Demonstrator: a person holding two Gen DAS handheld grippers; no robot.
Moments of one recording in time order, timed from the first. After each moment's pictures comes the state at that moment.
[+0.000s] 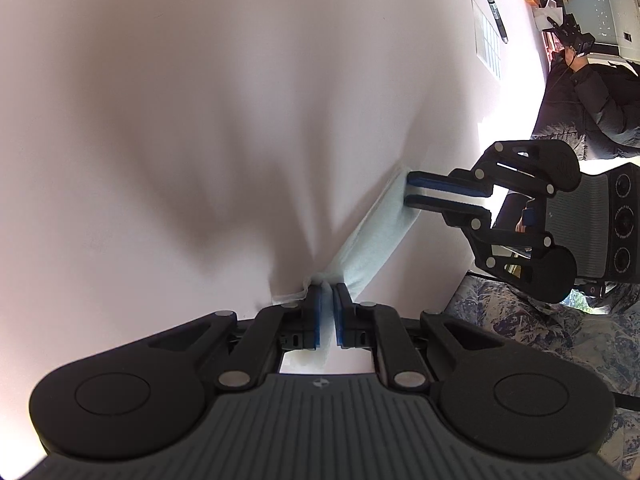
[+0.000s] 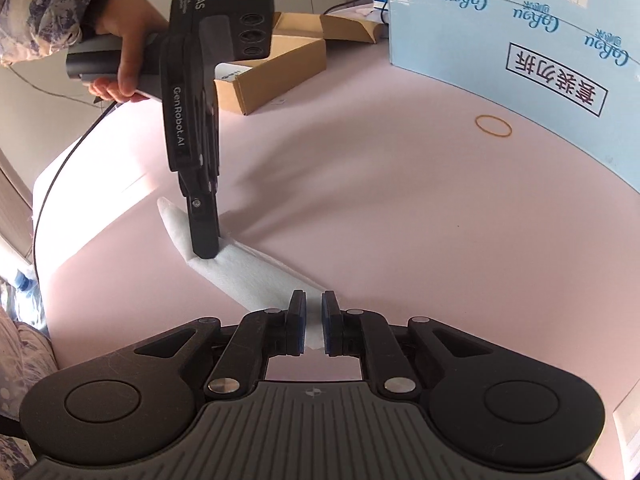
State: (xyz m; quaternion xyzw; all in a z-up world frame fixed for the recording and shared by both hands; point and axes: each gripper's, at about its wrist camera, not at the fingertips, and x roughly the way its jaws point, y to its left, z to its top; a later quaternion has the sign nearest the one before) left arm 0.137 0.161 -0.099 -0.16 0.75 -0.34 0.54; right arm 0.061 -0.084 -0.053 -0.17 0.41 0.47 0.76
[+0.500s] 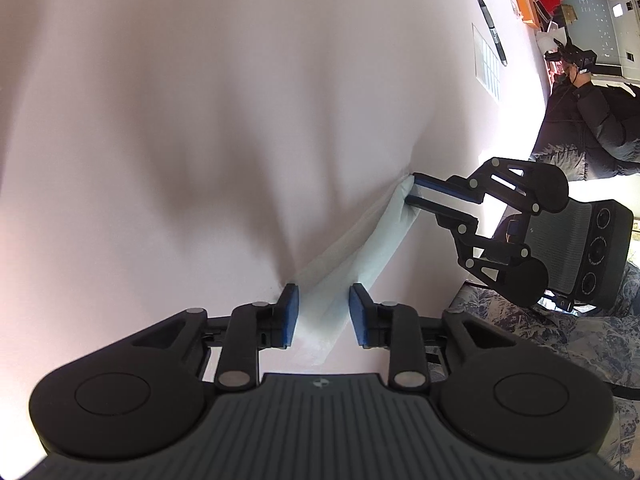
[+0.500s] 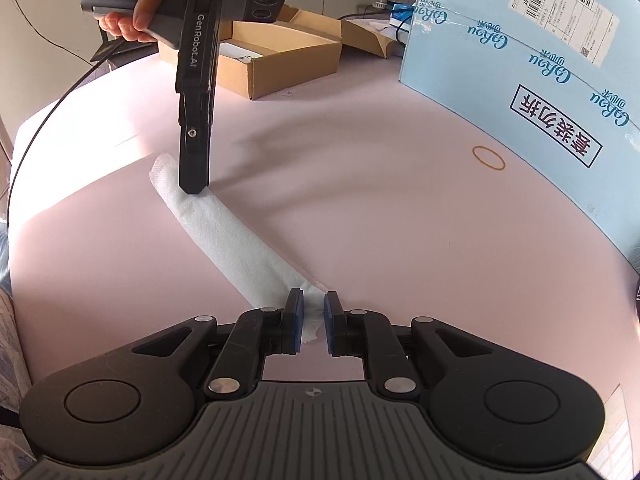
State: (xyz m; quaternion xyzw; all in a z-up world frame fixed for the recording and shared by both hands) left arm 0.121 0.170 -0.075 -0.17 0.73 -0.31 0.58; right arm 0.037 -0.079 -0.057 -0.26 0.35 0.47 0.77
